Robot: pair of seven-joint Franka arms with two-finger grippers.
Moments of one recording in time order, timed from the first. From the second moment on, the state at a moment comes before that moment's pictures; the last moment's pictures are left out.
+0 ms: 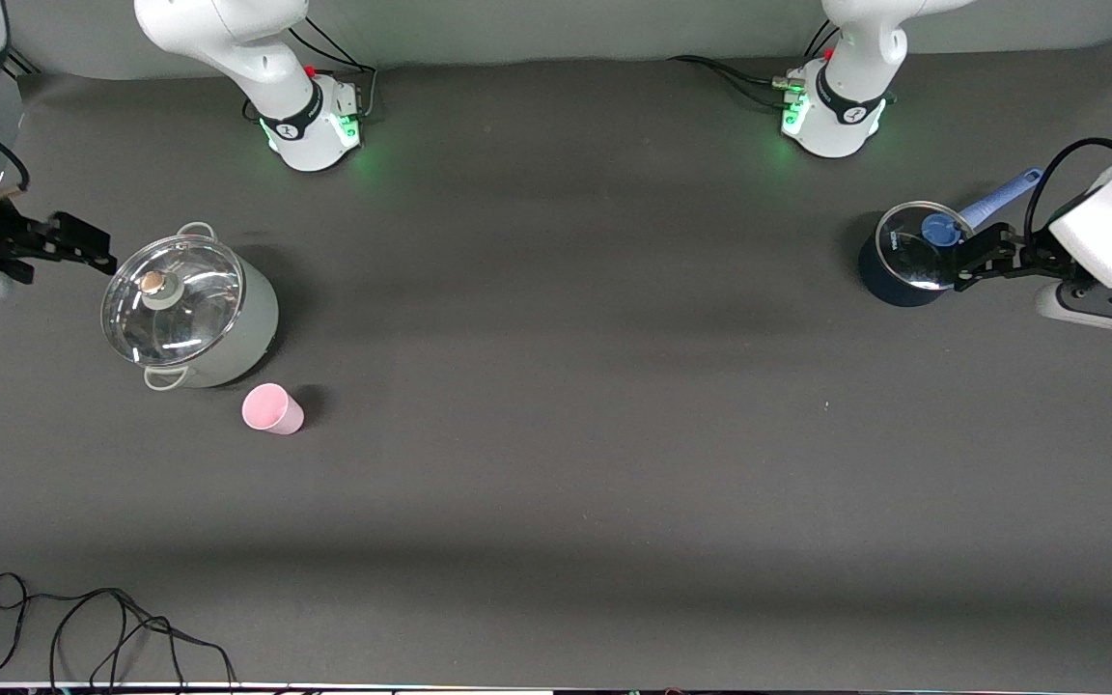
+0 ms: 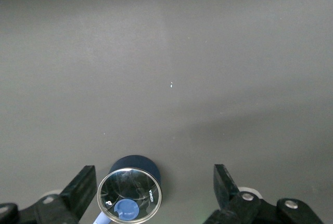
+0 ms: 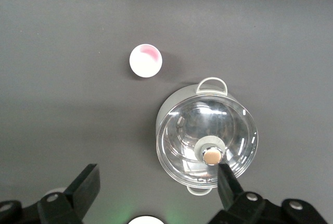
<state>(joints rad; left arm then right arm) 0.08 0.04 -0.18 -1.57 -0.01 1.58 0.11 0.27 -0.02 -0.28 -1.65 -0.05 1.53 -0.08</state>
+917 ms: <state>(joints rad) -0.12 0.04 0.04 -1.57 -0.01 1.58 0.08 0.19 -0.02 -0.21 -1.64 -0.03 1.52 0.01</state>
